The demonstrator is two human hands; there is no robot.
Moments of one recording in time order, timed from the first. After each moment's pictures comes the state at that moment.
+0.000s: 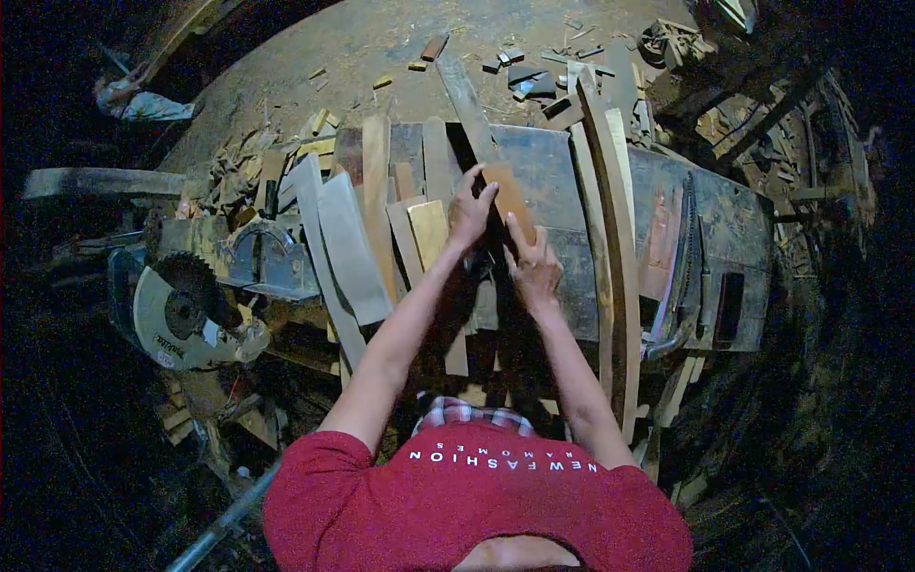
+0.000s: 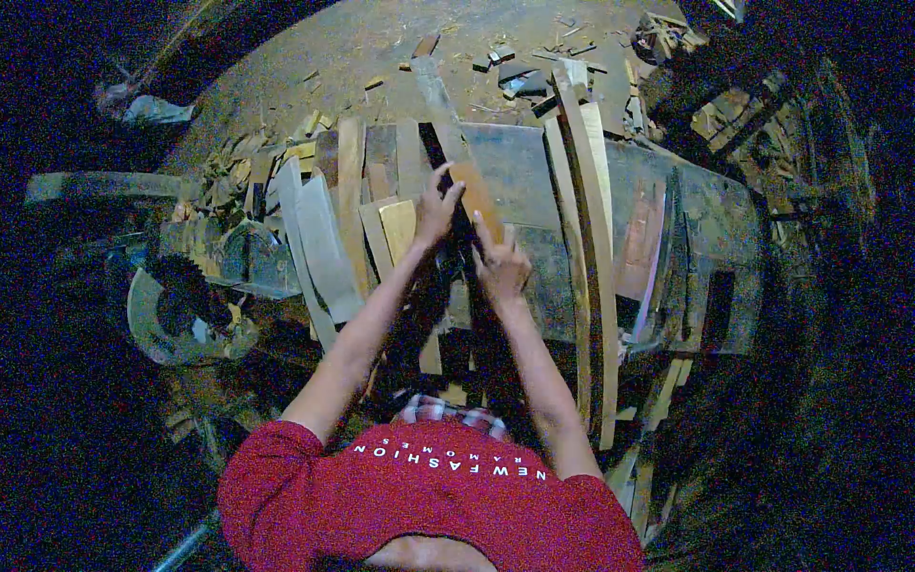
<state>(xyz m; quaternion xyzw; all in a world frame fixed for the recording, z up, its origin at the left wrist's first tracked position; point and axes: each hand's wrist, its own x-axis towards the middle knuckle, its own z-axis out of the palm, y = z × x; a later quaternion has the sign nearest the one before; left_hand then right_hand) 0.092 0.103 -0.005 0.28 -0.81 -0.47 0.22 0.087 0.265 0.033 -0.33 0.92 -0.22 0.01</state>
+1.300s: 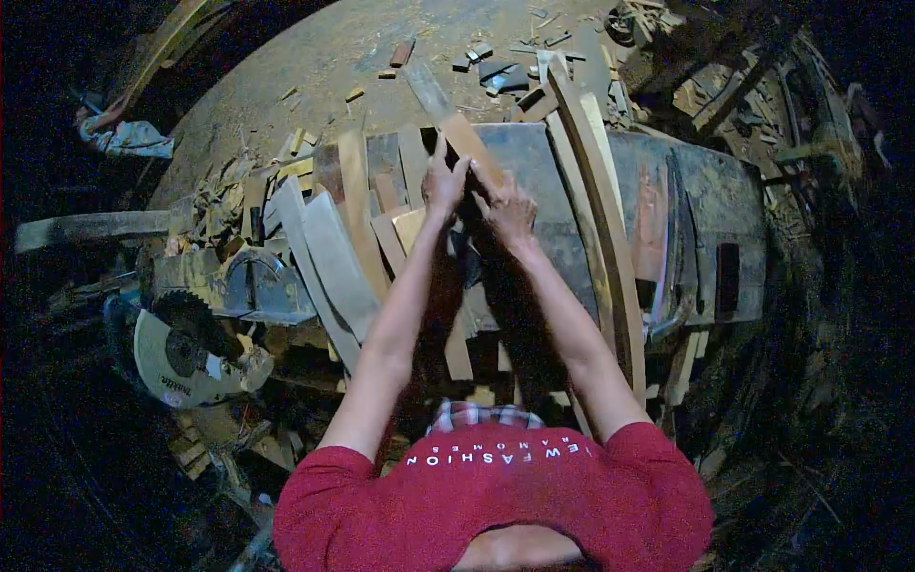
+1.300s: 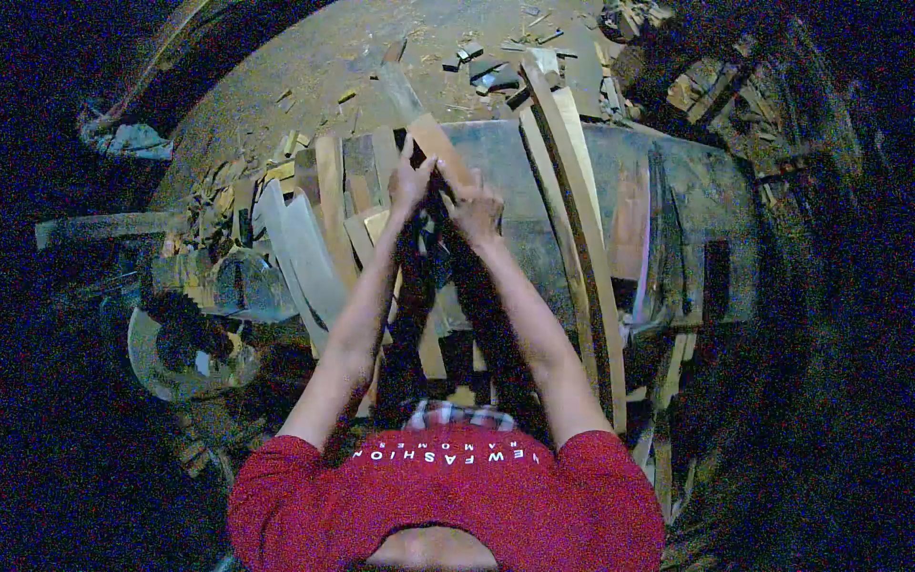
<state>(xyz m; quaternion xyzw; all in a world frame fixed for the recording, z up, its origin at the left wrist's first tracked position) 0.052 0.071 0.028 0.39 -0.83 -0.38 0.09 0.030 0.199 -0.002 -0.32 0.91 -0.26 -0.01</state>
